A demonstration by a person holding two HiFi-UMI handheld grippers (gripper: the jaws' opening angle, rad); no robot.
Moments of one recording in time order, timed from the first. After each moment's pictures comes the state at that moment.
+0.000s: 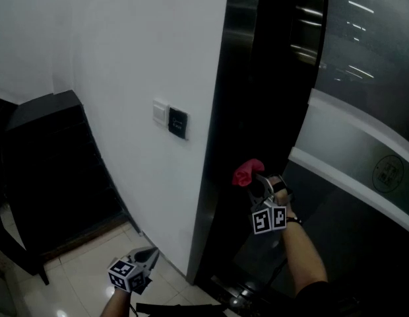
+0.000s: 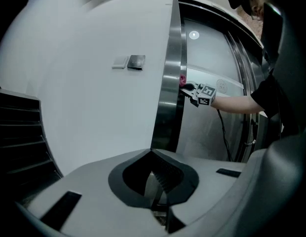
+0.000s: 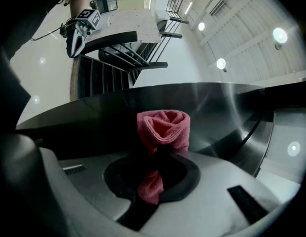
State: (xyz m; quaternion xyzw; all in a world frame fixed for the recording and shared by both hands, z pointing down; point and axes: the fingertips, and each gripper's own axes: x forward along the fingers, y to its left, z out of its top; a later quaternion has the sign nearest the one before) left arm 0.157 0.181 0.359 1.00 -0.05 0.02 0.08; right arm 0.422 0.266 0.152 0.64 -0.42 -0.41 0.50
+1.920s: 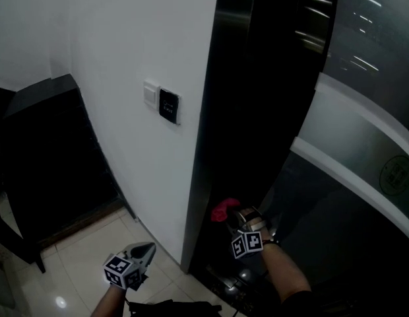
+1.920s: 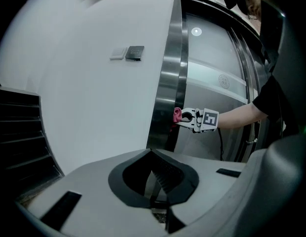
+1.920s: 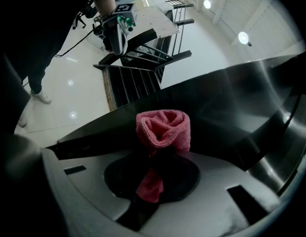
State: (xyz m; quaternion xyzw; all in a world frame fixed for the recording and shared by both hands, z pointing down) left arm 0.174 0.197 0.382 0.99 -0.05 0.05 0.09; right arm 0.407 0.270 0.372 0.56 -0.54 -0.28 0.56
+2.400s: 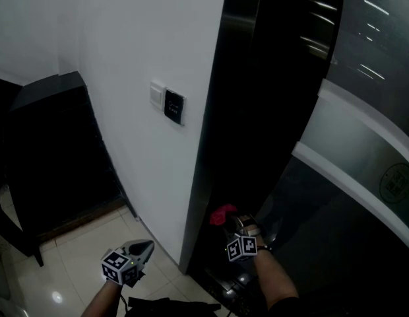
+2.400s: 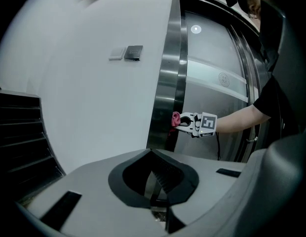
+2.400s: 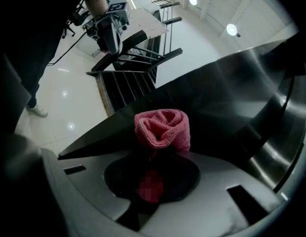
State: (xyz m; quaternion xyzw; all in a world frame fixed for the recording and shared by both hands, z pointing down) left arm 0.175 0.198 0.377 0.99 -0.05 0.05 0.09; right arm 0.409 0.270 0.395 0.60 -0.56 -0.24 0.52
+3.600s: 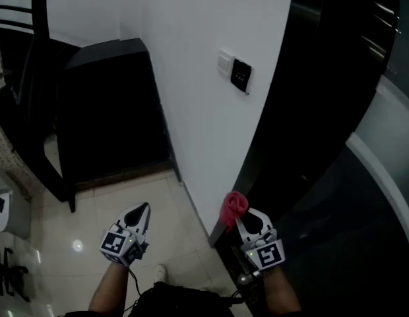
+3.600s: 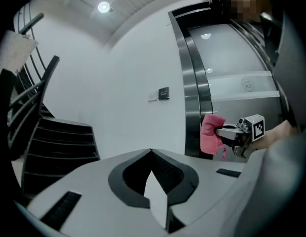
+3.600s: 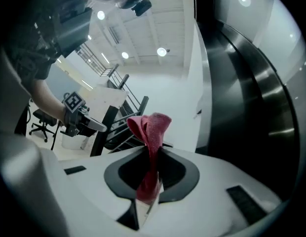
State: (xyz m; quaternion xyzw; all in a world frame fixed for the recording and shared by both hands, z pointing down) left arm 0.004 0.195 0.305 0.94 -0.33 -0.05 0.02; right arm 0.232 0.316 0.298 0.62 -0.77 -0.13 0.09
